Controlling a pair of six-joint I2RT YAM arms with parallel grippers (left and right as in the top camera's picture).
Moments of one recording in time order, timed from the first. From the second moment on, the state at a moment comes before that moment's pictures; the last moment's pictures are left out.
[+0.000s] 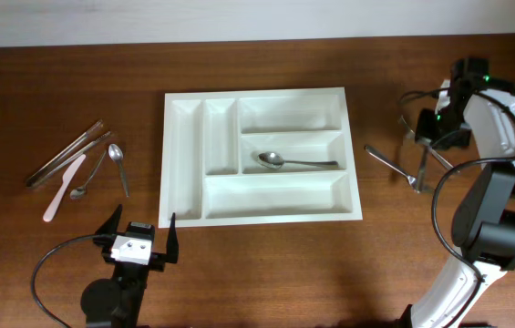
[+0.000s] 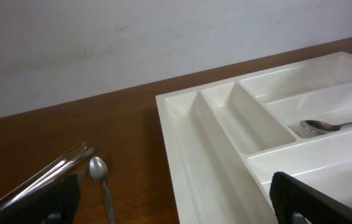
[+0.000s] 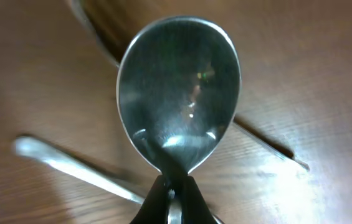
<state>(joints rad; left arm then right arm) 0.04 0.01 0.06 -0.17 0.16 0.18 -0.27 2.08 1.70 -1.03 -0.03 0.04</state>
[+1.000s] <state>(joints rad) 0.04 0.01 0.06 -0.17 0.16 0.18 0.21 2.08 1.97 -0.99 -0.07 -0.66</state>
